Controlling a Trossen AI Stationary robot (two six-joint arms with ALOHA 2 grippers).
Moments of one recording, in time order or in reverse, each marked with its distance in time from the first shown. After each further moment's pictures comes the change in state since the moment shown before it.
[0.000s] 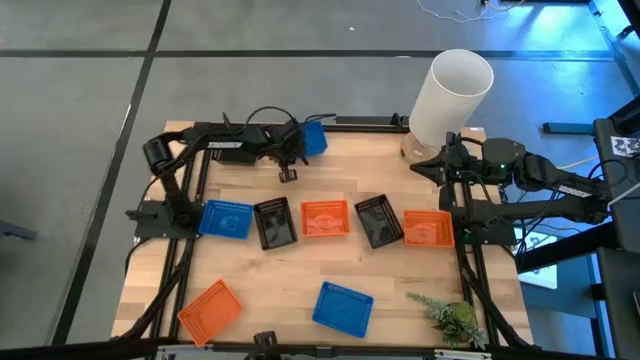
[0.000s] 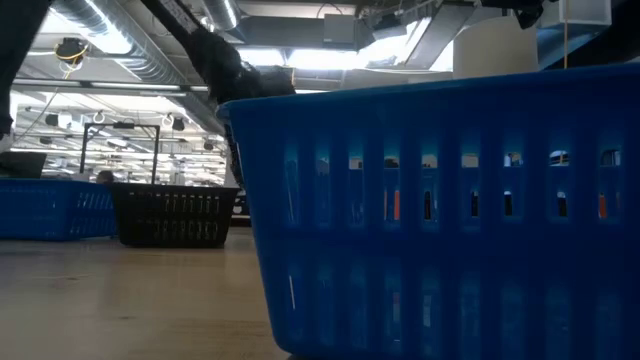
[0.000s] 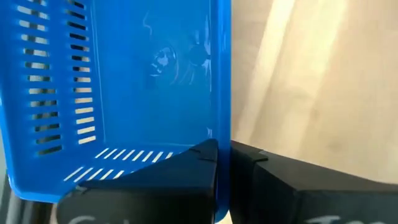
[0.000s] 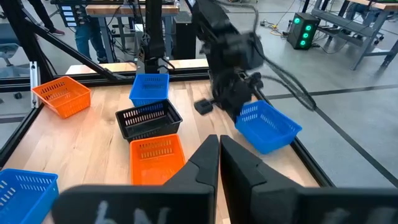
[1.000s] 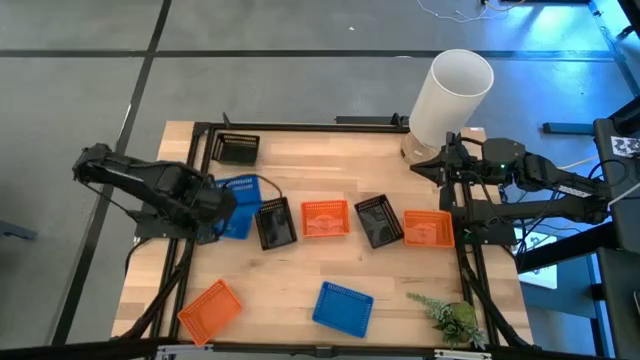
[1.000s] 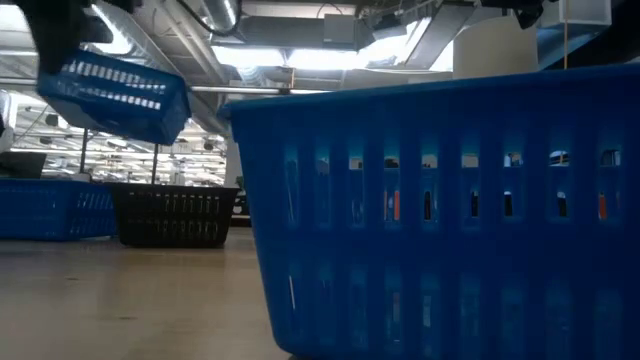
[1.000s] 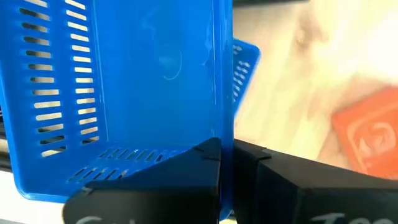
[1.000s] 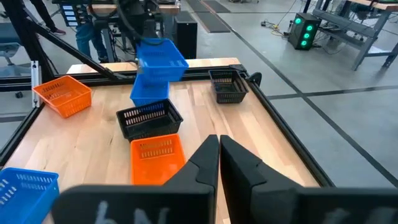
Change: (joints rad) left arm -0.803 -0.696 -0.001 -1.047 0.079 -0.837; right arm 0.000 0.000 0.000 -0.005 -0.011 -0.003
